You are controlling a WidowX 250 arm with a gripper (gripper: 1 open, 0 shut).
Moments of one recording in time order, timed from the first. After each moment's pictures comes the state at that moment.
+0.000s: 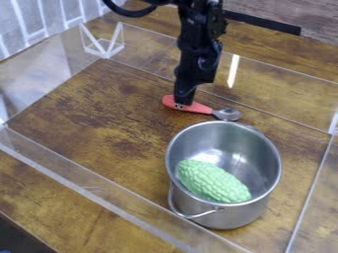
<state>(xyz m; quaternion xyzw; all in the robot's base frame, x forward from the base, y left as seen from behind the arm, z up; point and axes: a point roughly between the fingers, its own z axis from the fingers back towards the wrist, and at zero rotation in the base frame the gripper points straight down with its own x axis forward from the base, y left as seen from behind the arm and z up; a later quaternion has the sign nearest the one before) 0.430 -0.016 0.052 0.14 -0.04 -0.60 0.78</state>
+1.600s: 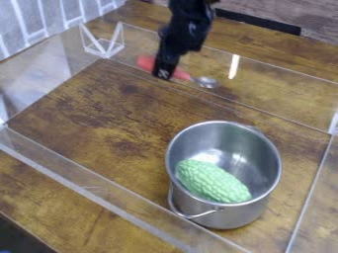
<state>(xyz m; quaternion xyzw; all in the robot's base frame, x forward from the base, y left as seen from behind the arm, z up) 0.420 0.014 0.113 0.21 0.02 -0.54 0.81</state>
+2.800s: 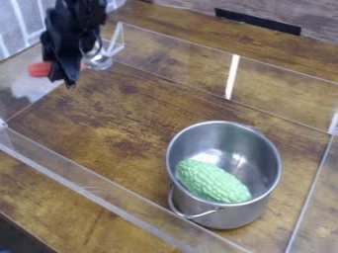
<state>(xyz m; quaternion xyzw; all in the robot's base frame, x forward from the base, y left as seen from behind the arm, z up) 0.348 0.138 0.088 0.32 -0.04 -0.25 0.91</state>
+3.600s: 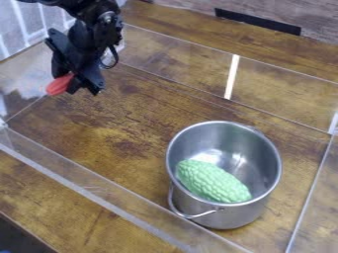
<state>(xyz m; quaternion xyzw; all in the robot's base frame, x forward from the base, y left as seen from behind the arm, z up) 0.360 0.133 0.067 0.31 -0.09 -0.05 0.94</state>
